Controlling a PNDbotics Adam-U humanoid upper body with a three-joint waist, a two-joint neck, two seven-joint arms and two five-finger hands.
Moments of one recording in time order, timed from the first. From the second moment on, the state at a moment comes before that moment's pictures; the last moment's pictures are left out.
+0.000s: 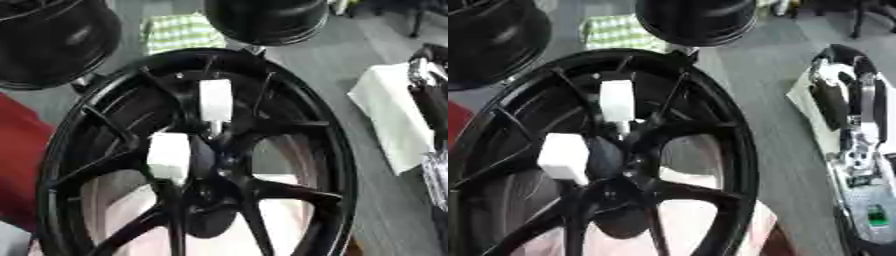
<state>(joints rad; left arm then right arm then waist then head) -0.32 0.45 0.07 -1.91 0.53 -0.14 -0.41 -0.30 -0.38 -0.31 -1.91 0.13 0.18 -0.37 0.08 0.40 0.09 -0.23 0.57</state>
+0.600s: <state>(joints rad) -0.30 0.43 0.07 -1.95 0.51 -0.20 -0.42 -0.25 -0.36 -0.31 -1.94 0.13 0.17 -0.39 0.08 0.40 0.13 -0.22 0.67</state>
